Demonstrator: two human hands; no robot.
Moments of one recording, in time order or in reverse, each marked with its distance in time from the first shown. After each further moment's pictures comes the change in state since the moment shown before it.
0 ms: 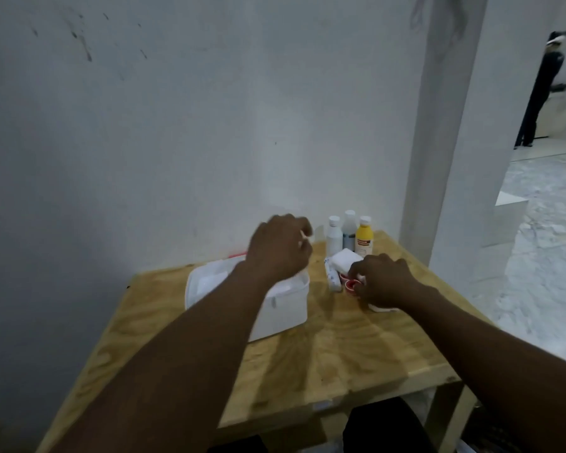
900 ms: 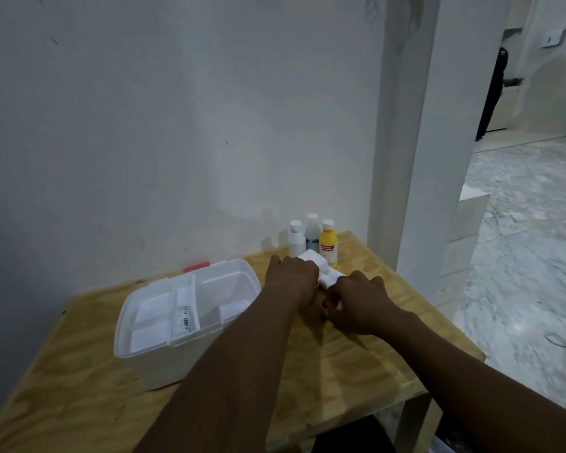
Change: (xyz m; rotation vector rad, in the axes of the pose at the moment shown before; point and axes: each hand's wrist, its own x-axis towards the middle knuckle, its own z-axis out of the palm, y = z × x) left_hand 0.041 0.046 0.126 0.358 -0.466 0.008; right_hand -0.007 0.030 0.023 0.028 0.055 -0.054
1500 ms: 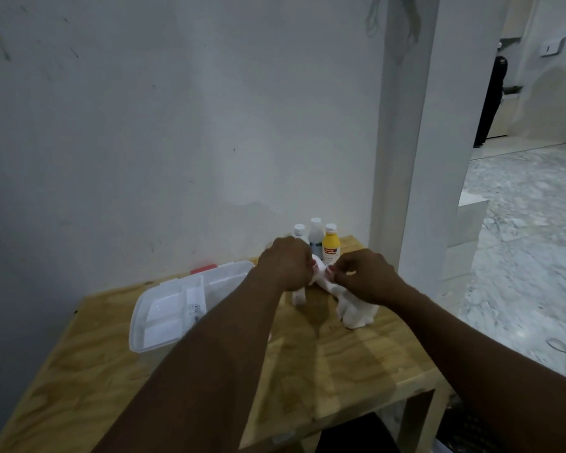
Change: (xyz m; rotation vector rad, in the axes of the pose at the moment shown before) left_hand -0.013 -0.027 -0.045 -0.281 0.155 0.024; right_hand 0.016 0.010 -0.033 0.437 0.109 0.129
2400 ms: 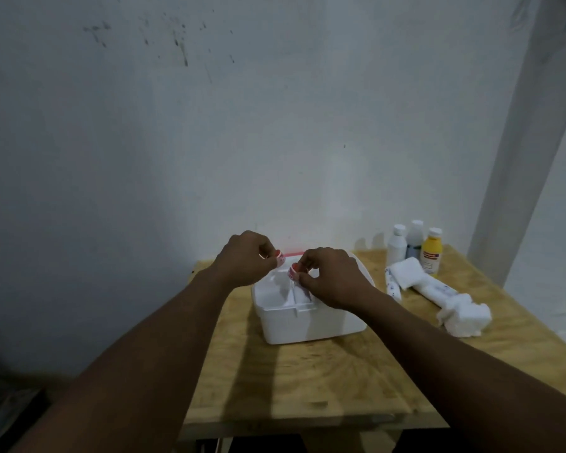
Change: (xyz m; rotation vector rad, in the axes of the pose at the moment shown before) left_hand -0.140 -0.187 -0.075 -0.267 0.185 -0.346; right_hand -0.012 -0.190 0.097 0.064 -0.083 -0.381
